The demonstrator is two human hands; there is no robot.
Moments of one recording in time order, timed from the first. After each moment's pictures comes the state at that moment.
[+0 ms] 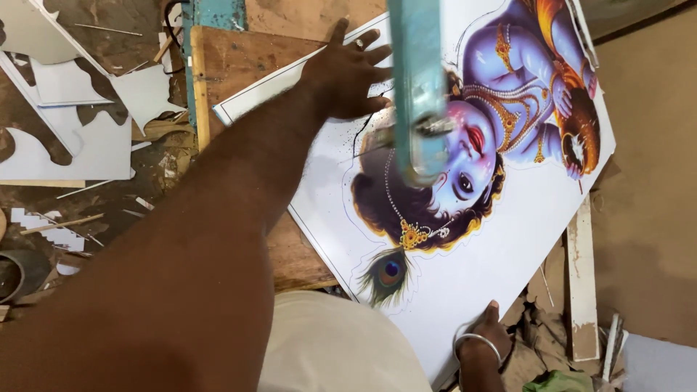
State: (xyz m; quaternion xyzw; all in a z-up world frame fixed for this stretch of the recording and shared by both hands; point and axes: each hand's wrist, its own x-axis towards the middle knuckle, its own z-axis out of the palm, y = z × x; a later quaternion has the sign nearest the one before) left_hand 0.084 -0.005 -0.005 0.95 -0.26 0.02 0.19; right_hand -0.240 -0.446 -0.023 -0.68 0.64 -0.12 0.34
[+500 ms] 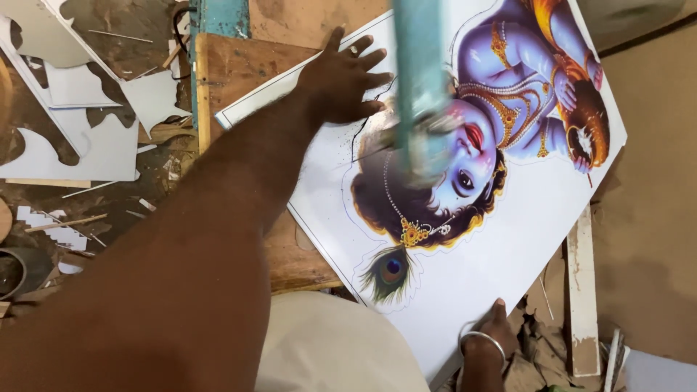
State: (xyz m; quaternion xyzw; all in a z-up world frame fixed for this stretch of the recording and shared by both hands) left_hand 0.083 -0.004 -0.009 0.96 -0.25 0.04 0.15; right_hand -0.211 -0.469 -0.027 -0.56 0.62 -0.25 0.49
